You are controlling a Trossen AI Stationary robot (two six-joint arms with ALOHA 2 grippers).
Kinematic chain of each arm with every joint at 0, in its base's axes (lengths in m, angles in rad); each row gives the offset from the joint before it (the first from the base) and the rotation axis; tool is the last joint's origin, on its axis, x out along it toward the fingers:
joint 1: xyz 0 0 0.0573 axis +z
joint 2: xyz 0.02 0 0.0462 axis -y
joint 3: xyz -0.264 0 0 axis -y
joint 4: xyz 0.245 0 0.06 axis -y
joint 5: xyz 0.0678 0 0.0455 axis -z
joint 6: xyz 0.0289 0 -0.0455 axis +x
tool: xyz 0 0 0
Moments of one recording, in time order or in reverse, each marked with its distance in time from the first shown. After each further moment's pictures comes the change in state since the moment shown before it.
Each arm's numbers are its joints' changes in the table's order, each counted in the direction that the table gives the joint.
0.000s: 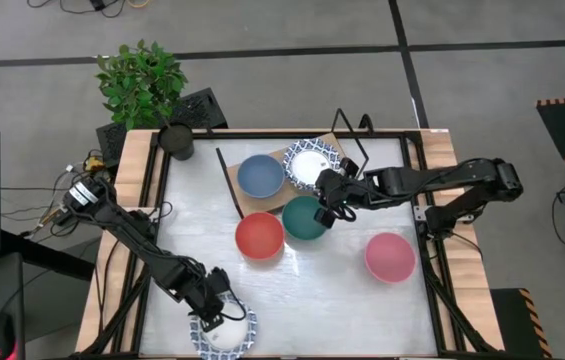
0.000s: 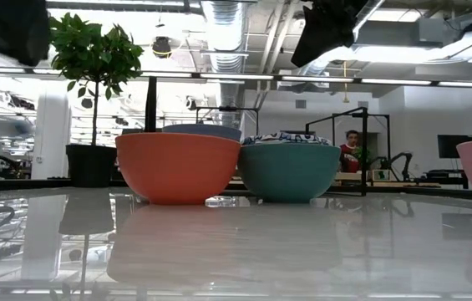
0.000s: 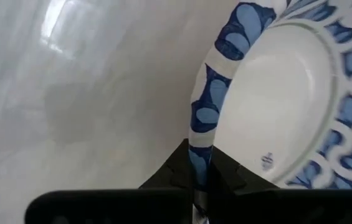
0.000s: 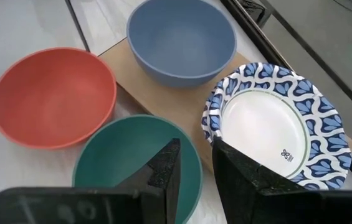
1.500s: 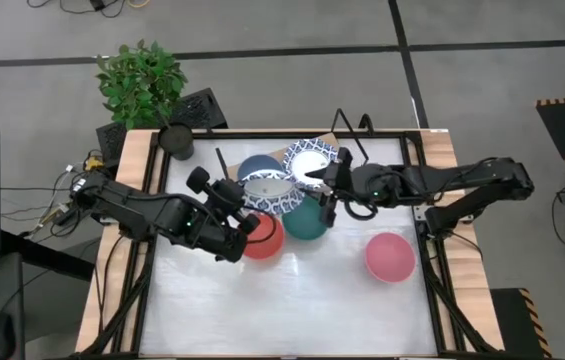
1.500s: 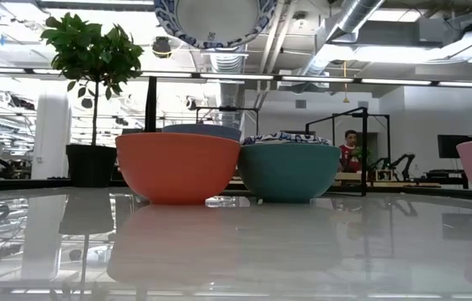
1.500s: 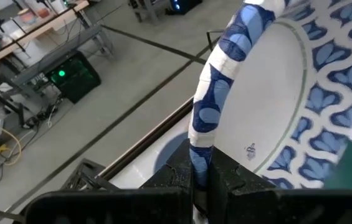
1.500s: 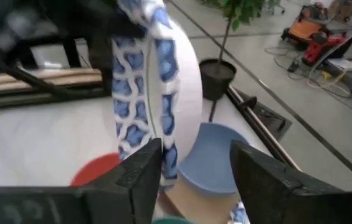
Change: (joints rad) left arm 0.324 0.000 0.761 -0.714 -1.155 0.404; right arm 0.048 0.107 0.002 0.366 -0.016 -0.244
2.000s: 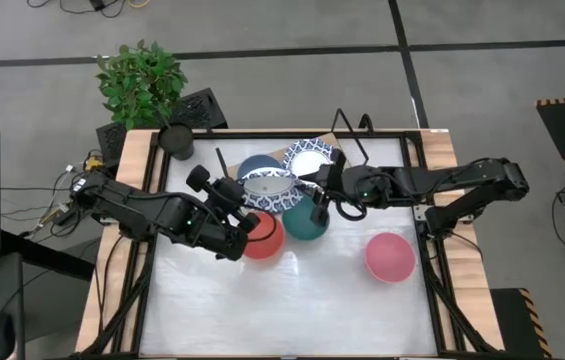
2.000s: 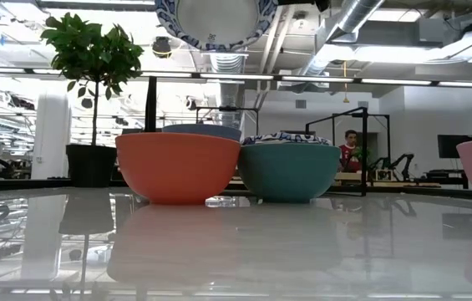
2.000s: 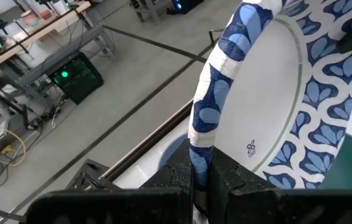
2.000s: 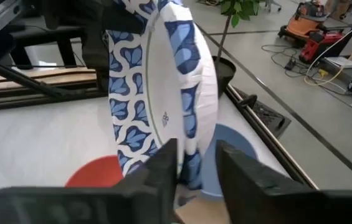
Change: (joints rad) left arm 0.003 0.000 0.000 -0.003 0.001 0.016; right arm -0.013 -0.051 -0.002 0.050 0.001 0.000
